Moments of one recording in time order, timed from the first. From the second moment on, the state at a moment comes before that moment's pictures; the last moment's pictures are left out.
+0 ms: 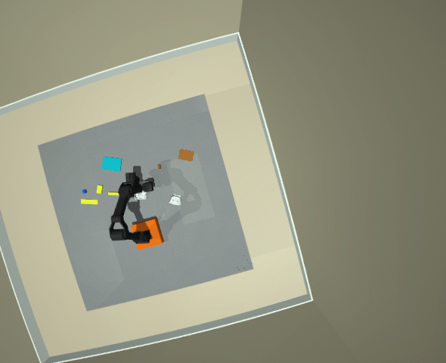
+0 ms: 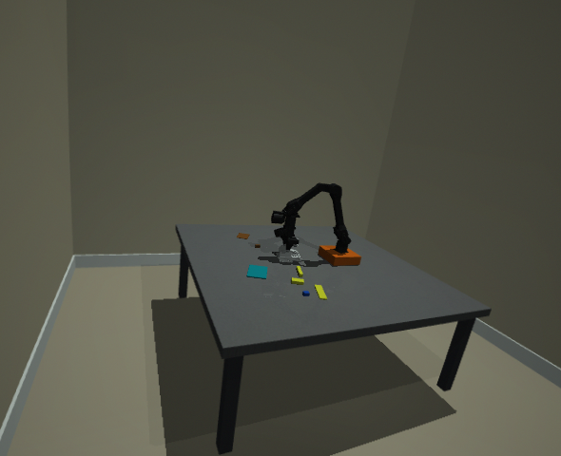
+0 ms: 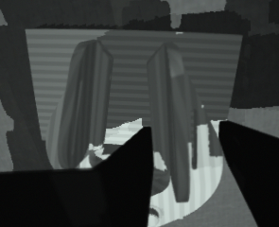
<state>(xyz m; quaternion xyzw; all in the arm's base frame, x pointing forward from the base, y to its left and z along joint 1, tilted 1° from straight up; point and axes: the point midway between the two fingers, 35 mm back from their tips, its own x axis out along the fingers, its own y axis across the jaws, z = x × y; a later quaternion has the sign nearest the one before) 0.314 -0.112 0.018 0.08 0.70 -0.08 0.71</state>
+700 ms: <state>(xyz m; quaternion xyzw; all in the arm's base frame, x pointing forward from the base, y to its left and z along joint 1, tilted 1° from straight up) 0.315 -0.112 0.012 0.08 0.70 -0.08 0.71</state>
